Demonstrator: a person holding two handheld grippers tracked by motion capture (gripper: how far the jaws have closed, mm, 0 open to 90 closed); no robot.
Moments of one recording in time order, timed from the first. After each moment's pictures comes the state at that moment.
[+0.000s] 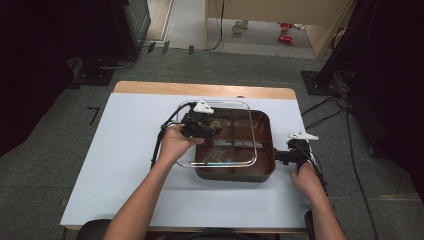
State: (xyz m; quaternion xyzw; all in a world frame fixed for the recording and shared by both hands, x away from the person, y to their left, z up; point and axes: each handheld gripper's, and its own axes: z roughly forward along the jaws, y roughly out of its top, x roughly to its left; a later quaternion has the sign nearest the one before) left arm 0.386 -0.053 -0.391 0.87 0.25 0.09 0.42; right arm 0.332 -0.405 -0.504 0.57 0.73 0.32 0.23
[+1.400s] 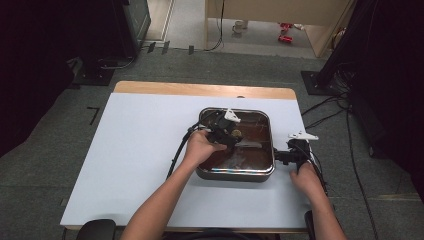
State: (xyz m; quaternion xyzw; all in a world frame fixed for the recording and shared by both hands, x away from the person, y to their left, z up) left arm 0.386 -0.120 -0.424 0.89 0.22 0.06 0.39; right arm 0.332 -0.405 -0.504 0.57 0.72 0.32 0.23
